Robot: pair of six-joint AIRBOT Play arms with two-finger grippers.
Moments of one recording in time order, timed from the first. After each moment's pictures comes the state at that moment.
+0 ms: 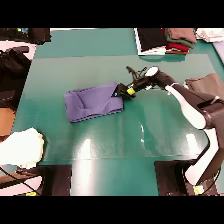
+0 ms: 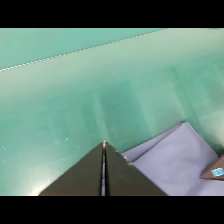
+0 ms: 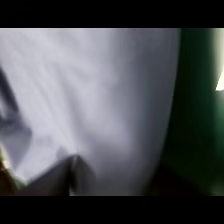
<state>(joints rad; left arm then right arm) -0.19 -1.31 1.81 1.38 -1.10 -1.48 0.31 -1.93 1.53 -0.65 1.13 1.37</state>
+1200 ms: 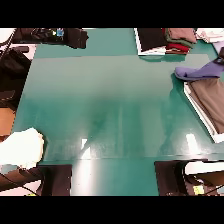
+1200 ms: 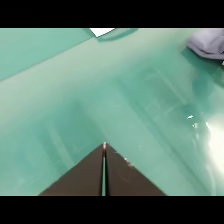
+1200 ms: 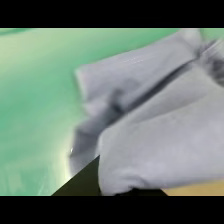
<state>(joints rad) -0.46 -1.31 1.81 1.33 -1.00 -1.48 -0.56 -1.53 1.75 -1.16 1.25 1.44</state>
